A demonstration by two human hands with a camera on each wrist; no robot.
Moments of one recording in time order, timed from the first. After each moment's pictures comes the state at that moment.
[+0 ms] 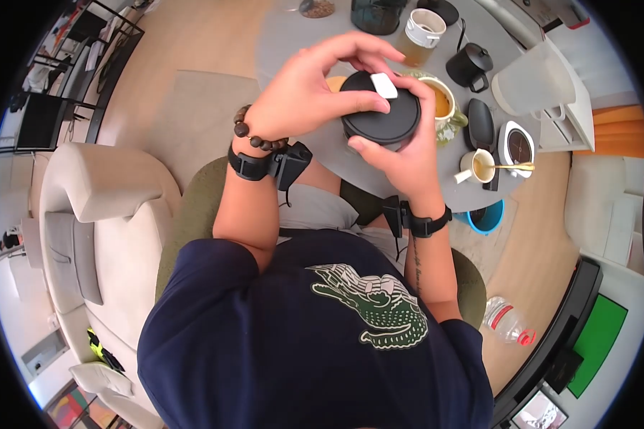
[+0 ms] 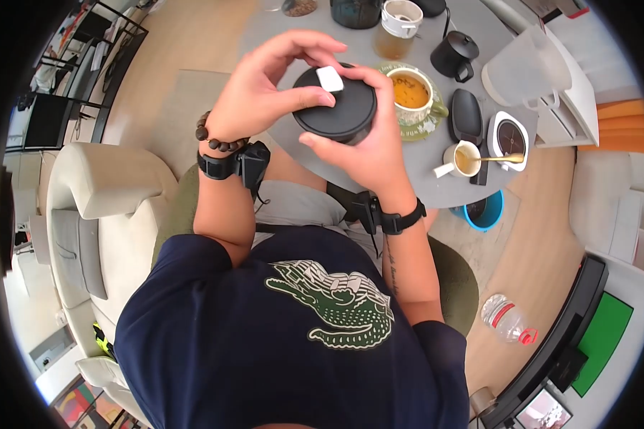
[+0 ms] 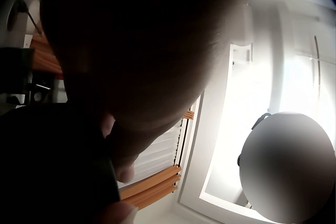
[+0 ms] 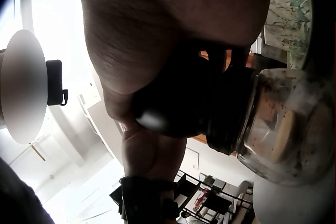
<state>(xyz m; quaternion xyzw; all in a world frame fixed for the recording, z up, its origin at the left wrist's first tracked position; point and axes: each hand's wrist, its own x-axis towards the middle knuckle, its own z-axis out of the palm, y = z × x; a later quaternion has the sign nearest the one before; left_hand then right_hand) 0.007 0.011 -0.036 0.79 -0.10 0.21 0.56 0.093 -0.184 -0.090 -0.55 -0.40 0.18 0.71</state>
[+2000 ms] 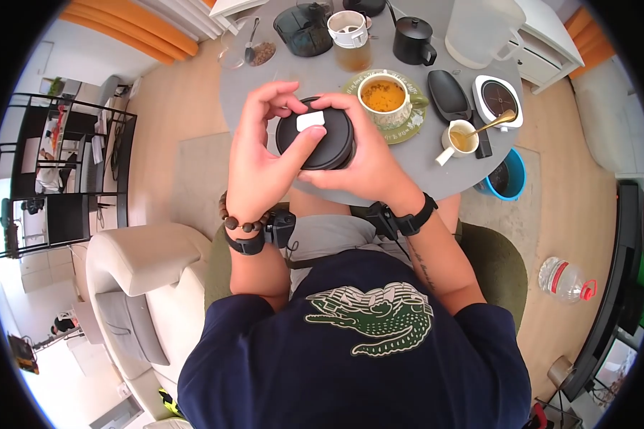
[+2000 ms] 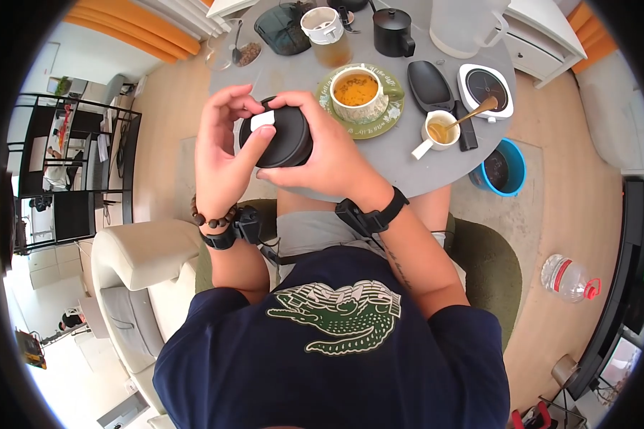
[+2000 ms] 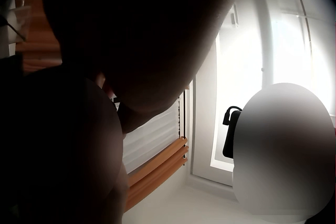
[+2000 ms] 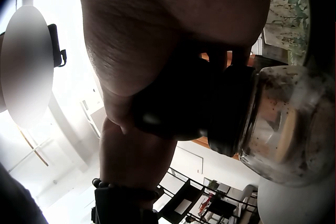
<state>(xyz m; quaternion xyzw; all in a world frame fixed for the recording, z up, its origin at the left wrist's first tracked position) -0.003 -0.029 -0.027 0.84 0.00 0.26 0.48 0.096 -0.188 -0.091 -0.57 -0.42 0.11 0.70</state>
